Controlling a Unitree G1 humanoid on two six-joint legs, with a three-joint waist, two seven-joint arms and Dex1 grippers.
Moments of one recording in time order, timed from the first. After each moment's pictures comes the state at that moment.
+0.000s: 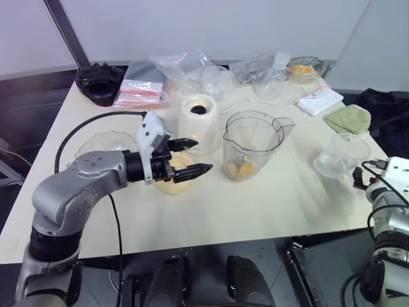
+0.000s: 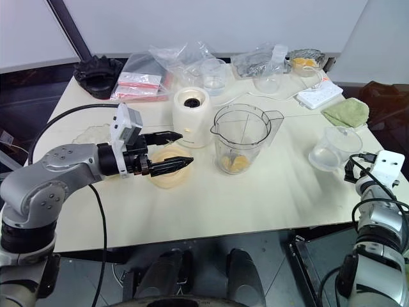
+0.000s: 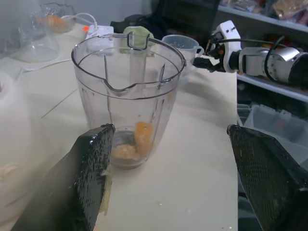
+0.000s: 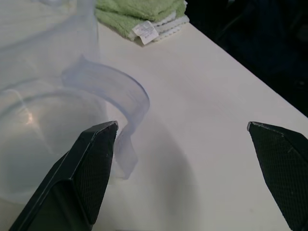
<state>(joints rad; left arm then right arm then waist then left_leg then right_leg) -0.47 0.62 0.04 -0.55 -0.78 0.96 -0.69 -0.46 -0.67 -0.49 0.92 0.19 0.05 0.15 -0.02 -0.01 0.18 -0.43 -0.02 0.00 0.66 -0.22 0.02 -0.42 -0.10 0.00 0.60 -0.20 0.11</state>
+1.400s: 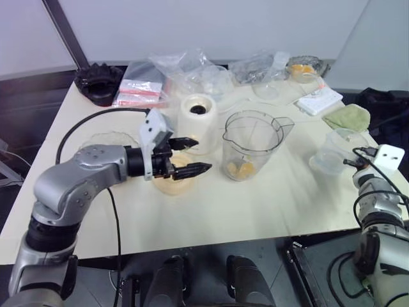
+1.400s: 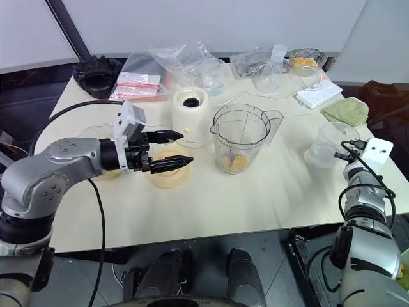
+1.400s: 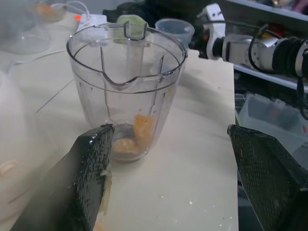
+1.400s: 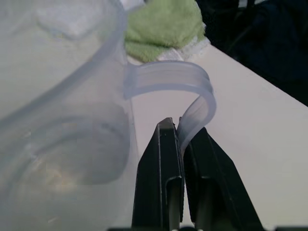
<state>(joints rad) -0.55 0.66 -0.03 -0.45 -0.77 0.92 -0.74 -0.65 -0.65 -0.46 1.15 0.25 -0.14 0.20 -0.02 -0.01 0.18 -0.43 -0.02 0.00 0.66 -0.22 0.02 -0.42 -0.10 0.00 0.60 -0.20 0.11</state>
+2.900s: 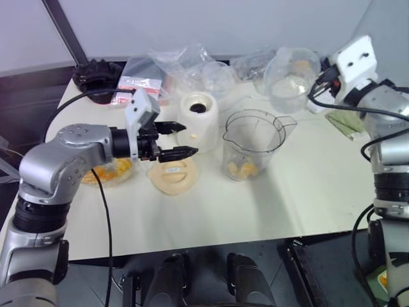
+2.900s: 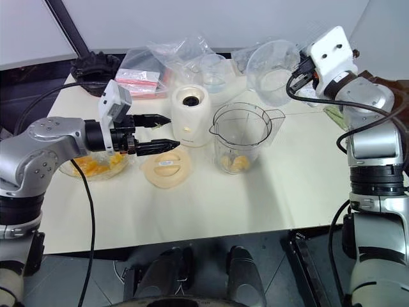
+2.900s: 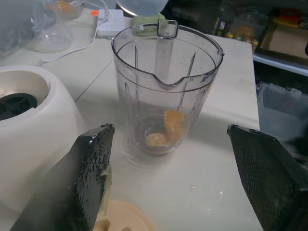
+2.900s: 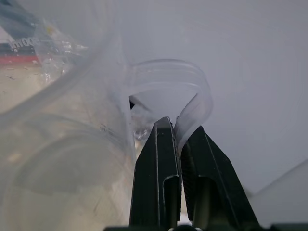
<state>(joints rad) -0.64 0.75 0.00 -0.32 -0.71 0.89 -0.86 -0.80 -0.78 -0.05 0.17 0.04 0.19 0.52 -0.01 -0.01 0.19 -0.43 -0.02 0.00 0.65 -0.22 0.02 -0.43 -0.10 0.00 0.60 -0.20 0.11</state>
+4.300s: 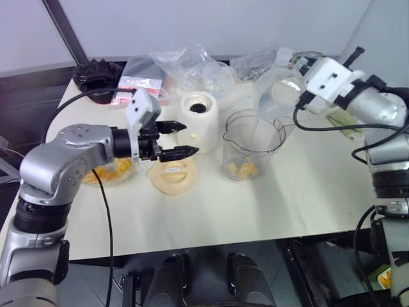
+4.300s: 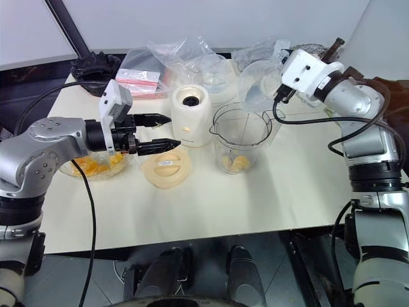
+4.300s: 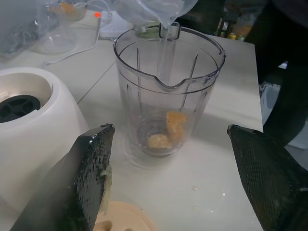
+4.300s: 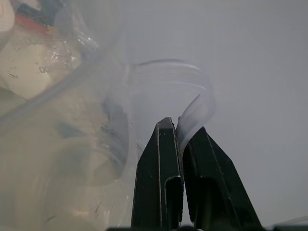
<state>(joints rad) -0.64 0.74 0.00 -0.33 -0.71 0.89 -0.85 -0.81 -0.81 0.03 0.28 -0.21 -0.18 0.54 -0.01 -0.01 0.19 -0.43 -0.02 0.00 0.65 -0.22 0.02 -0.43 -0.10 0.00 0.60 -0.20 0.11</state>
